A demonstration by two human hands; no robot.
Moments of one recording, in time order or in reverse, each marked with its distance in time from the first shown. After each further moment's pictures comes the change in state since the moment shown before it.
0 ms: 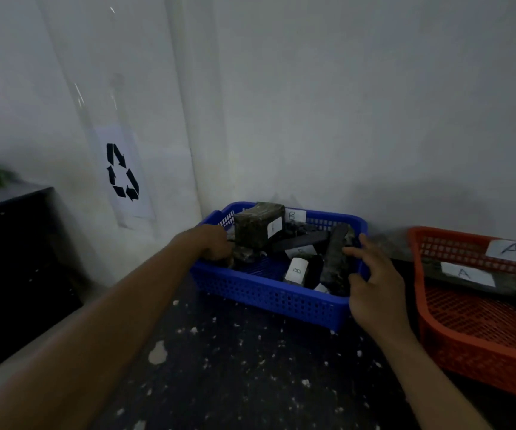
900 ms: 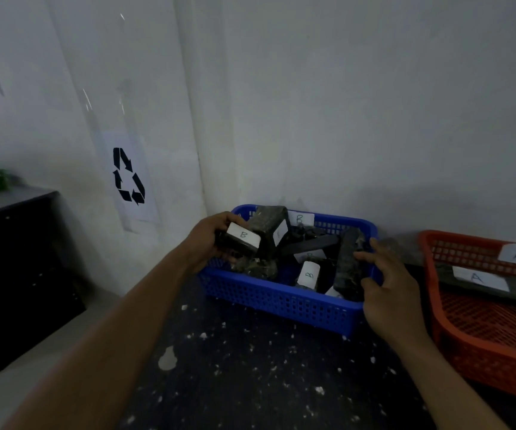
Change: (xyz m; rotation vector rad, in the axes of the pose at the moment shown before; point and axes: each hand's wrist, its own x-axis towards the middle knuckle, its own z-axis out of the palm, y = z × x) left_hand -0.025 -0.014 0.011 -1.452 0.147 0.323; right_hand -0.002 -0.001 -0.001 0.009 -0.001 -0.015
